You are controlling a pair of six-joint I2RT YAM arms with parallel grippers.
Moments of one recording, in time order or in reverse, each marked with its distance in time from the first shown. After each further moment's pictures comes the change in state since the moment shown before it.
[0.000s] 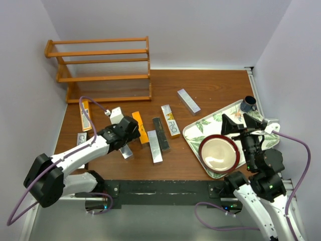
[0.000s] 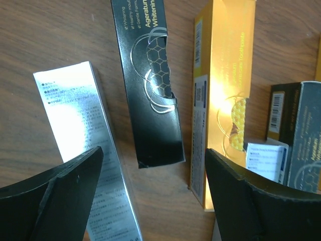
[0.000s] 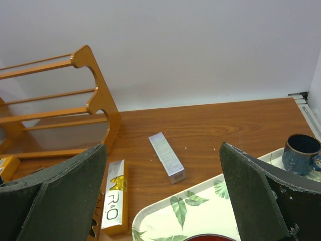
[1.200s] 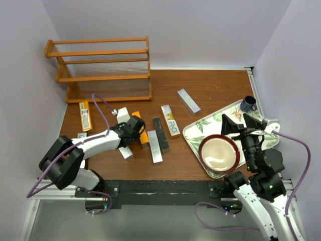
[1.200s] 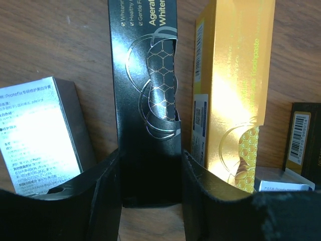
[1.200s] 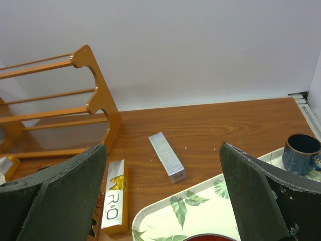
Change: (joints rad) left arm 0.000 0.240 0.009 0.167 -0.042 -0.002; right arm 0.000 0.000 0.000 -0.001 0.000 0.000
